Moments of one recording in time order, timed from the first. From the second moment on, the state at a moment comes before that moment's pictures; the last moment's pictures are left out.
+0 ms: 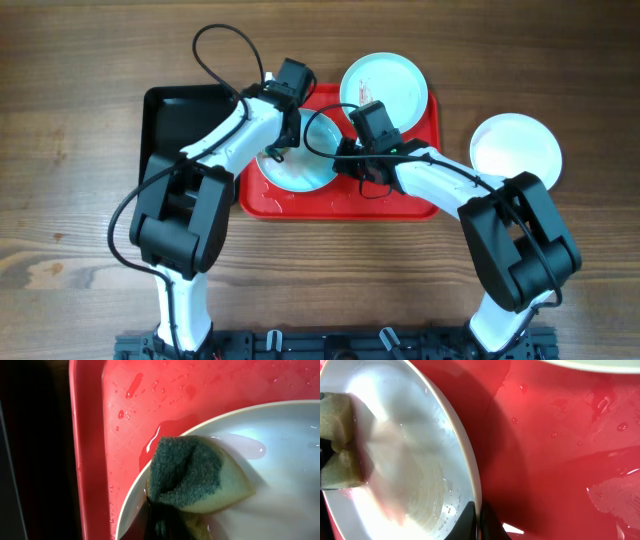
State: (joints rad) left arm -0.42 2.08 1.46 -0.73 -0.31 -0.33; right arm 0.49 1.89 1.03 -0.19 -0.20 0.77
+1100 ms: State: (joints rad) left arm -0.42 2.09 1.48 -0.72 0.07 -0.50; right arm 0.50 1.89 1.03 -0.20 -0.21 0.77
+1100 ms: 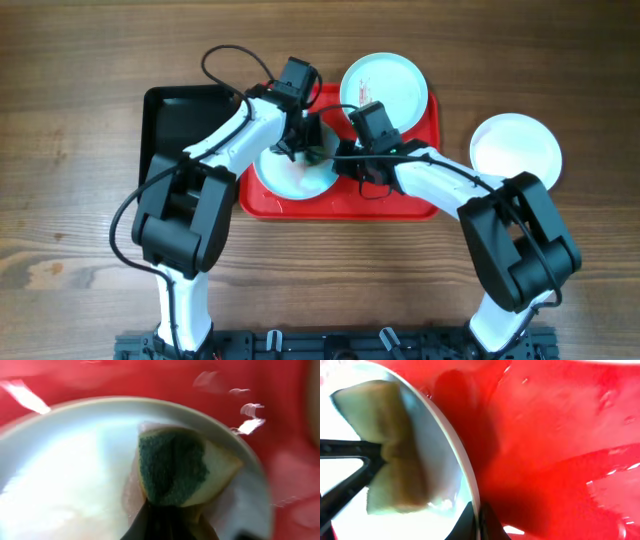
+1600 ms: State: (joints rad) left arm -0.38 2.09 1.52 -1.06 -0.12 -0.53; right arm 0.50 1.89 1.03 -0.20 -0.22 0.76
